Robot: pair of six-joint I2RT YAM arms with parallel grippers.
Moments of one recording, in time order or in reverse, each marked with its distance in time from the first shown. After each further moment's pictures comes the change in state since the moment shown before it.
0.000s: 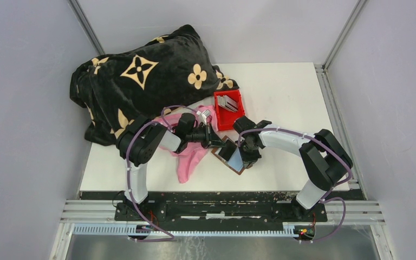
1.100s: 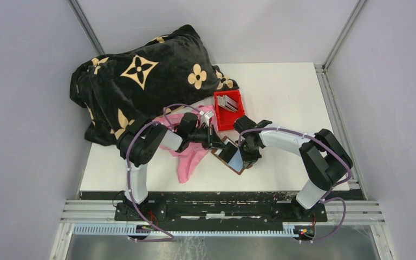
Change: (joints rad) left arm -0.019 0.002 0.032 -0.094 0.012 0.108; right arm -0.008 0.002 0.000 0.000 -0.015 -0.007
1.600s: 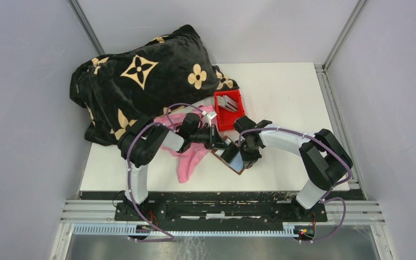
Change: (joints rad) left arm -0.024 0.000 0.007 0.019 -0.004 0.000; right arm 0.000 0.000 0.000 0.000 0.000 -0.001
